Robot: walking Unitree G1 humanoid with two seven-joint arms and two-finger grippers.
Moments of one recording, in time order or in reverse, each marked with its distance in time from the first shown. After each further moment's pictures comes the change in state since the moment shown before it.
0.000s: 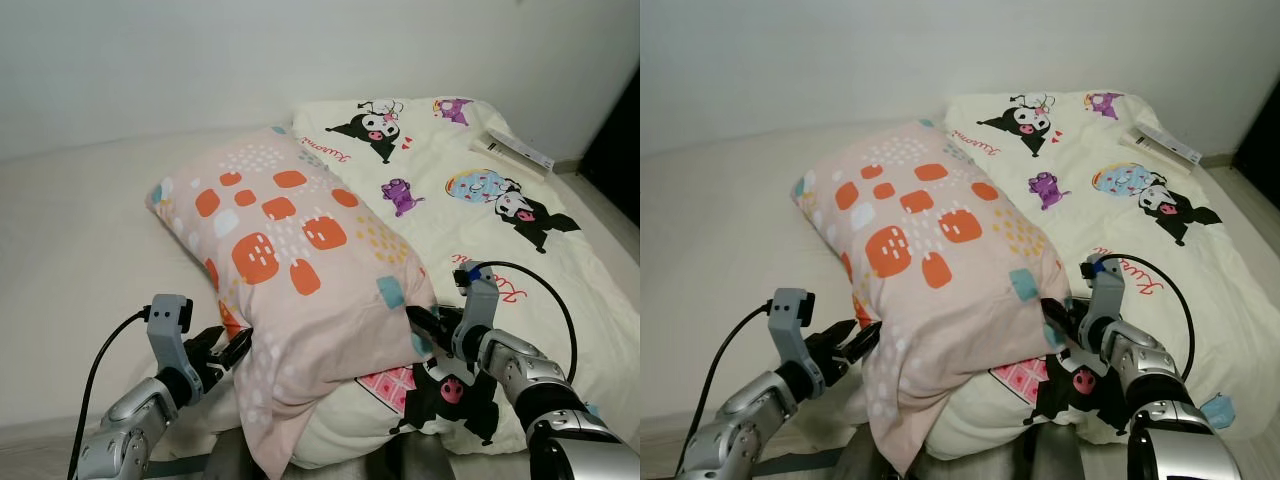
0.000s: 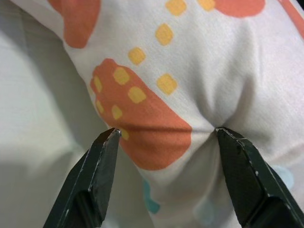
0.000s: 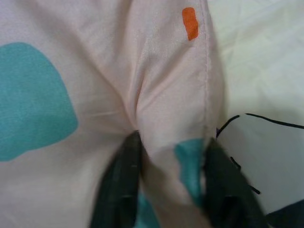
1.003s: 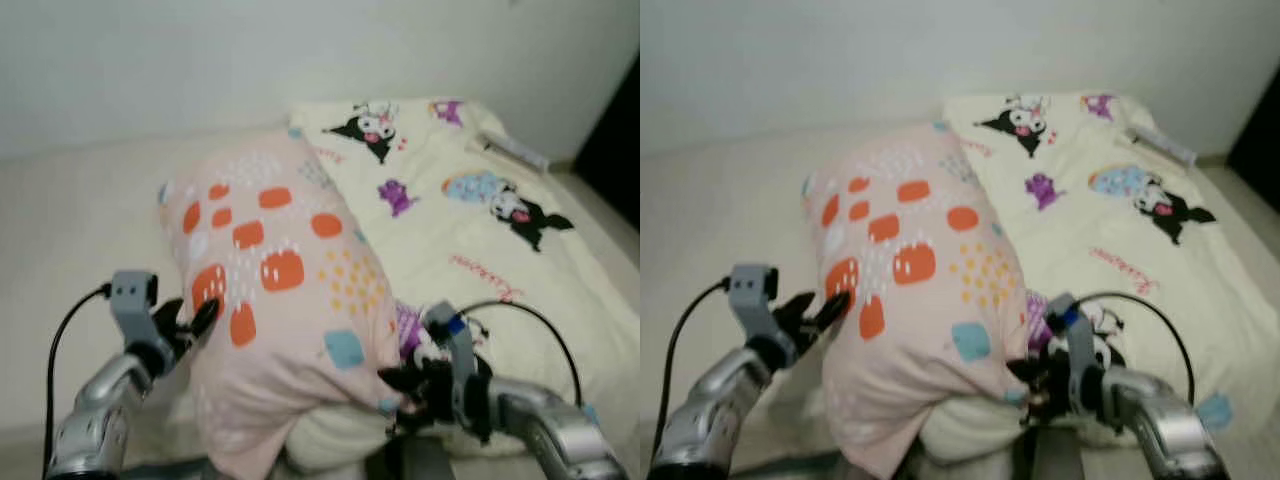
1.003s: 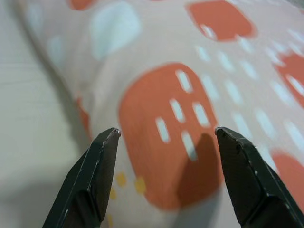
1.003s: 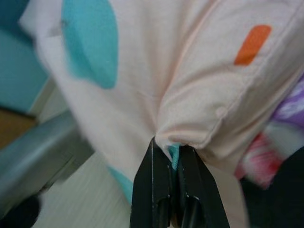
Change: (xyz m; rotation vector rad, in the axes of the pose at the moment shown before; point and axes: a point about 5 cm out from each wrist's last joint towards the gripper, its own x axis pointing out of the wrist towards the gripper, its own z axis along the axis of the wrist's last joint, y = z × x) left arm -0.001 0.022 0.038 0.128 -0.128 0.157; right arm -0.080 0.067 -0.040 -0.206 0.285 0.512
